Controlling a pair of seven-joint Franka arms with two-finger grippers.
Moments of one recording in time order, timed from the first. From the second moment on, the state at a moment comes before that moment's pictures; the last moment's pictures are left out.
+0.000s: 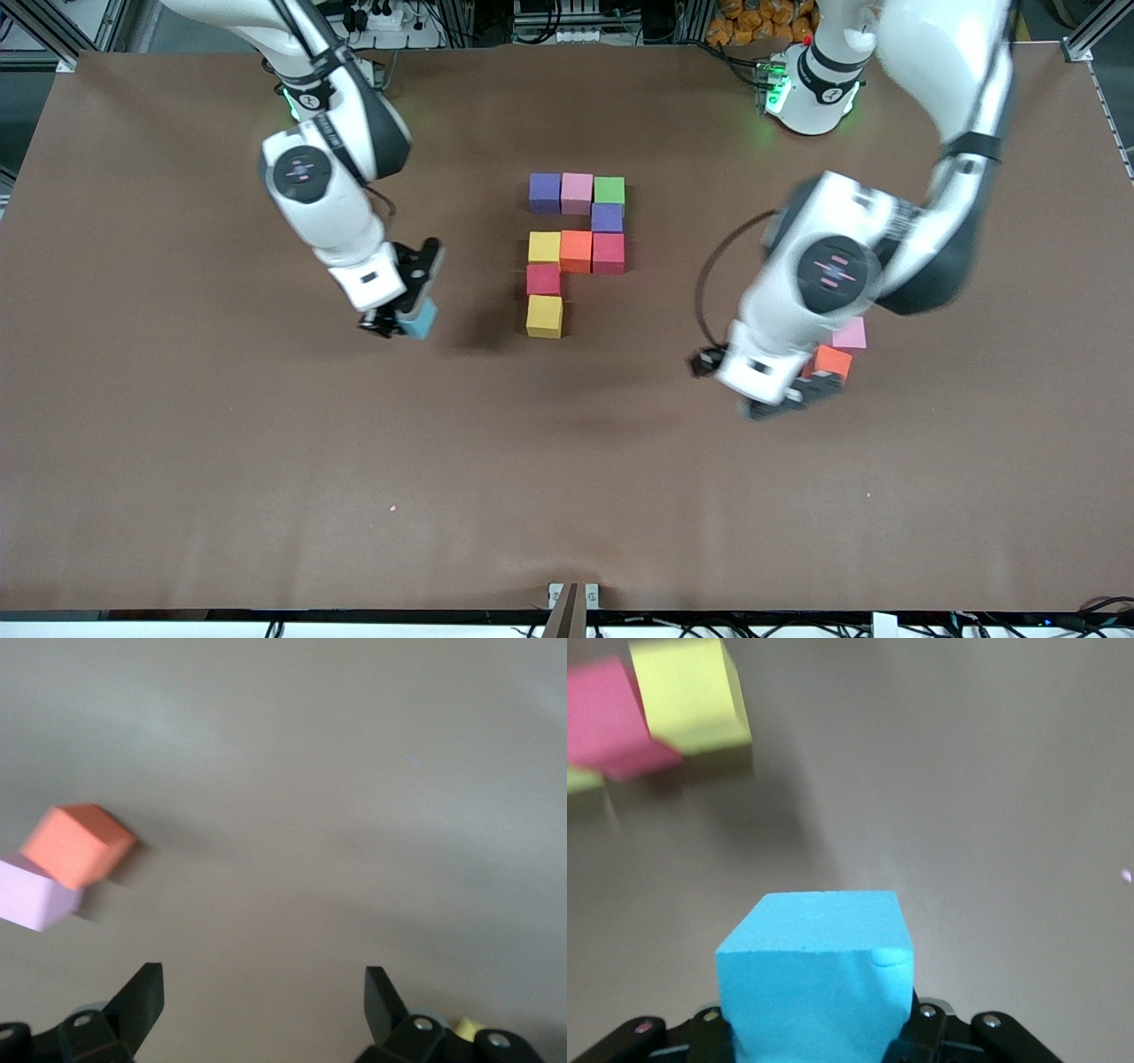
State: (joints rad) left arm -0.16 0.57 -0.27 -1.33 0.14 1.82 -0.79; right arm 0.29 0.22 0.21 -2.06 -0.07 2.42 -0.73
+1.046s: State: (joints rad) left arm 0.17 0.57 -0.28 -1.51 0.15 1.85 -0.47; right arm 0.71 0.67 0.15 -1.56 -0.04 2.41 -0.69
